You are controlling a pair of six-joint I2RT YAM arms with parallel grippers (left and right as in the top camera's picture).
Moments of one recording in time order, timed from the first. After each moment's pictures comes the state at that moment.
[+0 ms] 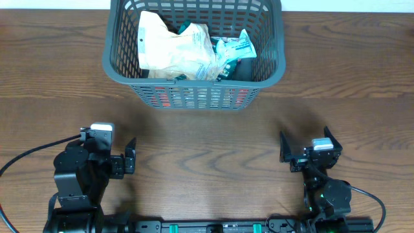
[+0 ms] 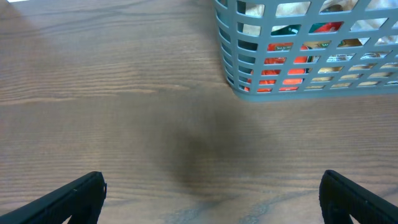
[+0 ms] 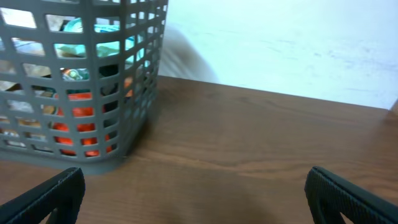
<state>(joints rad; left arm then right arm) 0.04 0.49 0.65 -0.78 0.05 0.14 0.14 0.01 0.03 -0.10 0.07 -0.09</state>
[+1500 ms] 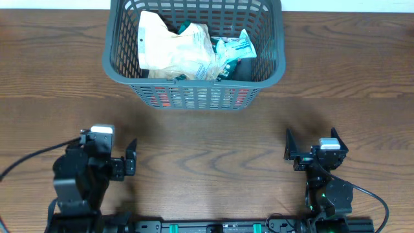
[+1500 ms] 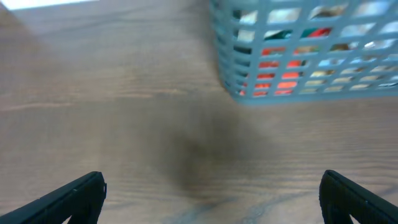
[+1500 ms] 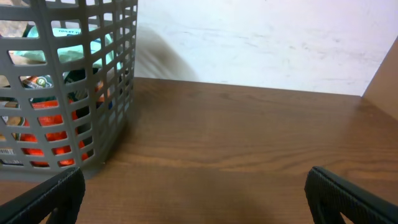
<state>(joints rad) 0.03 0.44 0.65 -0.78 0.07 0.14 0.10 0.01 0.03 -0.10 0.11 -0.05</state>
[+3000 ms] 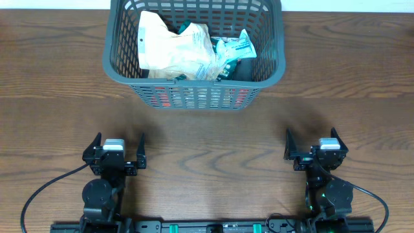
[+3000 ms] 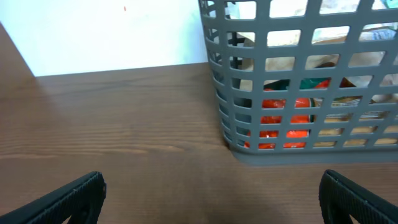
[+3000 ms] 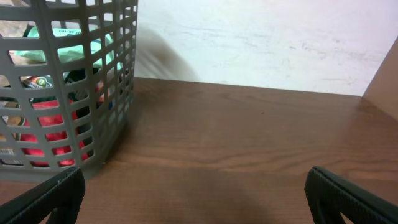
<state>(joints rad) -0.11 0.01 0.08 -0.25 -0.09 0.06 0.10 0.01 0.03 -0.10 0.11 -0.05</state>
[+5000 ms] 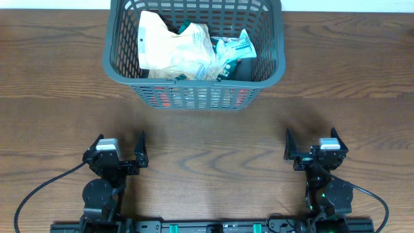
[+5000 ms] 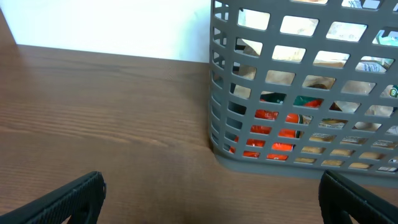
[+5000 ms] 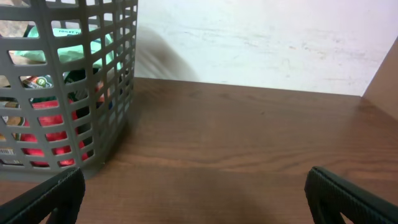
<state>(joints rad) -0.12 0.01 0.08 -0.25 -0.09 -0.12 0.10 0.01 0.03 -0.10 0.11 -0.05</state>
